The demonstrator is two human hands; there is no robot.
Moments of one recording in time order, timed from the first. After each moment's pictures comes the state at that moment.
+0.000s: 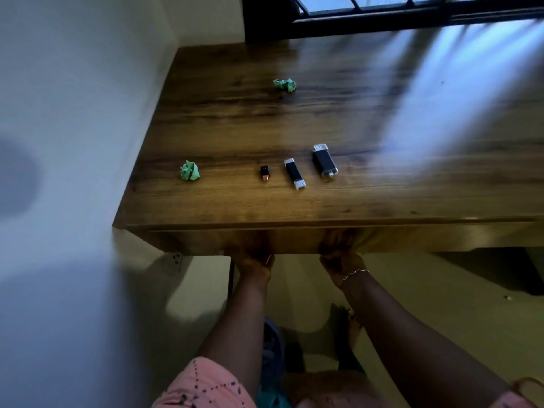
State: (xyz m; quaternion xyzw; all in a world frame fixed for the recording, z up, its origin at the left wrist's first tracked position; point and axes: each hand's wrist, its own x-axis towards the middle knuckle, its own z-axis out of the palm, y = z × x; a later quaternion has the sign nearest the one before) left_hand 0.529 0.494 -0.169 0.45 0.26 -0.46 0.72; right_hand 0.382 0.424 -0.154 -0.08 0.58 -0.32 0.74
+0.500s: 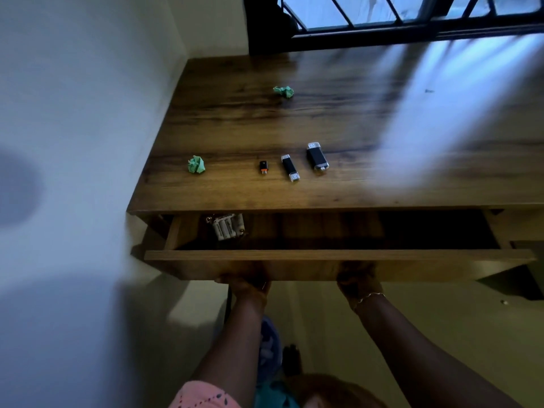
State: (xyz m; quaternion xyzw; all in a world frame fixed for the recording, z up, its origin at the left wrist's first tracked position) left_hand 0.497 0.554 -0.184 0.43 0.29 -0.44 0.73; right_hand 0.314 0.455 -0.202 0.02 0.51 -0.42 0.75
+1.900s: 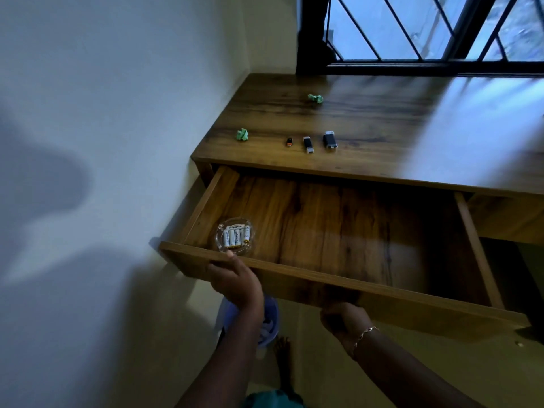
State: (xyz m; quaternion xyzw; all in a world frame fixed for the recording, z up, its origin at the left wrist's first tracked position) left_hand 0.373 0.696 -0.102 0.79 0.11 -0.02 0.60; right_hand 0.214 0.629 -0.114 -0.26 0.56 -0.14 0.77
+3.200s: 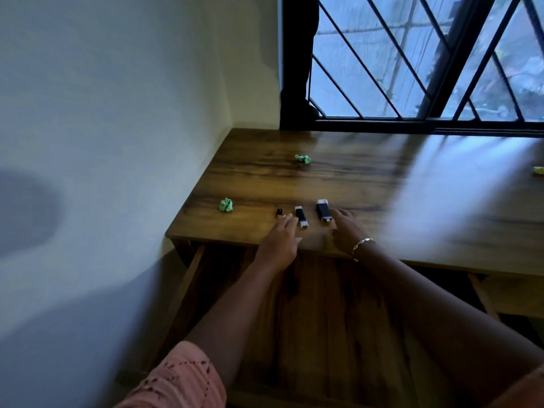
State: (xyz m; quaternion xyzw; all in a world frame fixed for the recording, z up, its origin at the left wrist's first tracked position) left_hand 0.497 0.495 -0.016 0.80 -0.56 -0.09 0.21; right_hand 0.376 0.375 -0.003 -0.89 0.41 -0.07 0.19
